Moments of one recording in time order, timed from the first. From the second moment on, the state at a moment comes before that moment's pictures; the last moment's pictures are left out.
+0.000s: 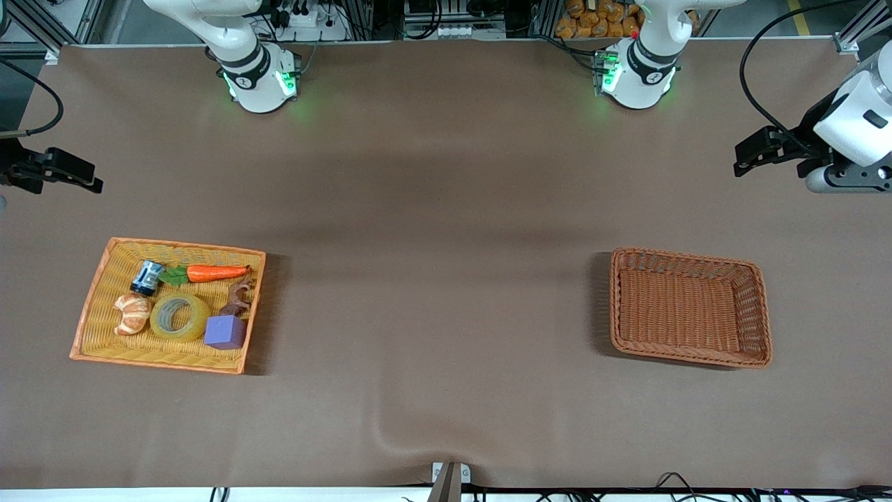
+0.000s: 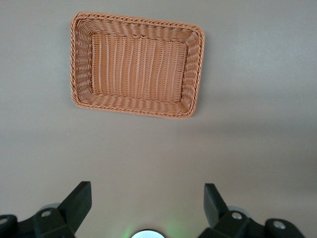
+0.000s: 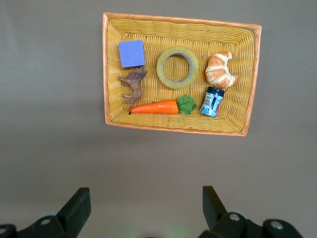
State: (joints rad) left arm 0.00 -0.01 -0.10 -1.56 -0.01 1.48 -0.08; right arm -0.02 0.04 -0.06 -1.54 0.01 1.48 -0.07
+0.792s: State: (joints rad) left arm 0.00 -0.01 -0.11 -1.56 -0.02 1.48 -0.08; right arm -0.02 0.20 -0.06 -1.54 0.01 1.68 -0.09
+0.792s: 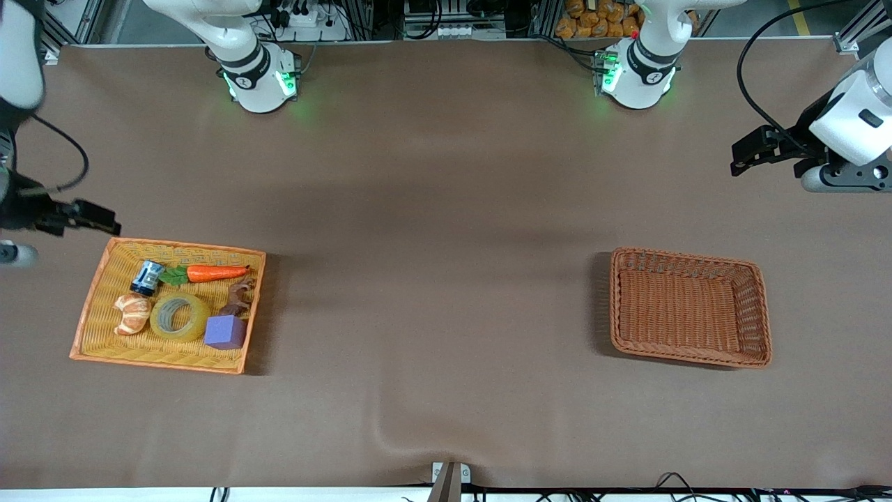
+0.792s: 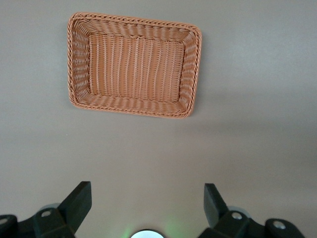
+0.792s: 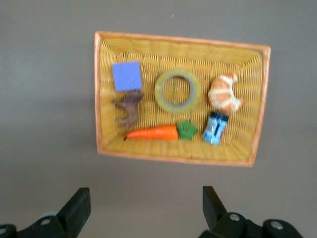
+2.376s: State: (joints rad) left arm 0.01 0.00 -0.10 -1.55 0.00 1.50 -0.08; right arm -0.12 0.73 -0.08 -1.55 0.00 2.16 -0.27
